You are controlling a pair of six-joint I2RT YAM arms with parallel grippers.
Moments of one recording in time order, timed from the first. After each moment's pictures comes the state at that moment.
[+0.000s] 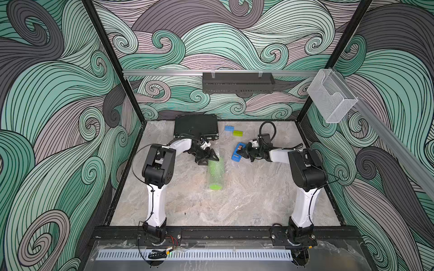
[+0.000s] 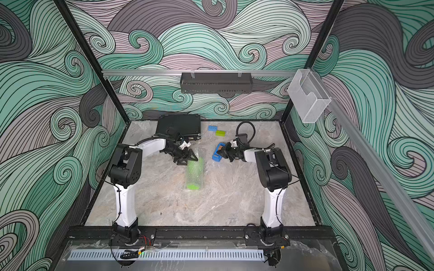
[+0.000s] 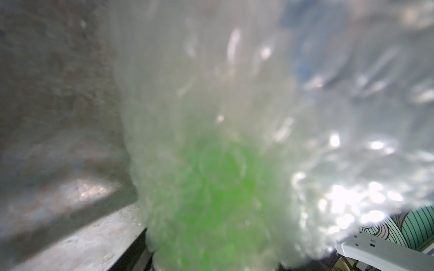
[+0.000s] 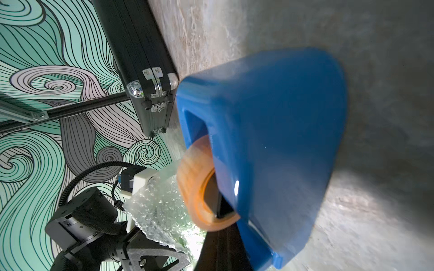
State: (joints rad) left arm -0.31 2.10 1.49 -0.79 0.72 -0.30; right arm 0.23 2.01 1.11 0.14 -0.73 1.12
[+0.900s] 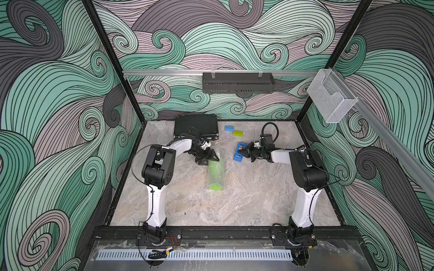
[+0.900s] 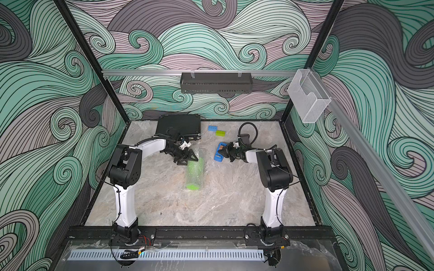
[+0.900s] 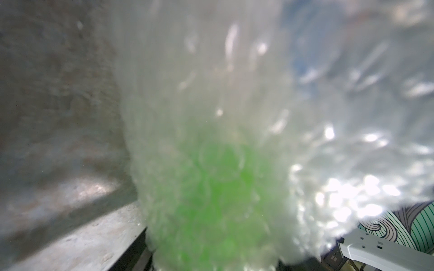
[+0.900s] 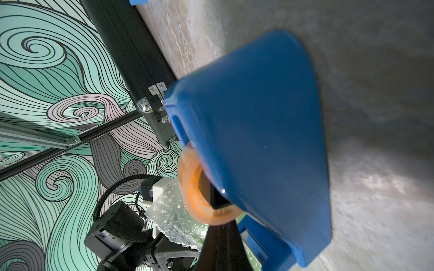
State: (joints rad) left arm -0.32 2.09 1.48 -0.78 0.71 -0.30; right arm 0.21 2.00 1.08 0.19 -0.75 1.29
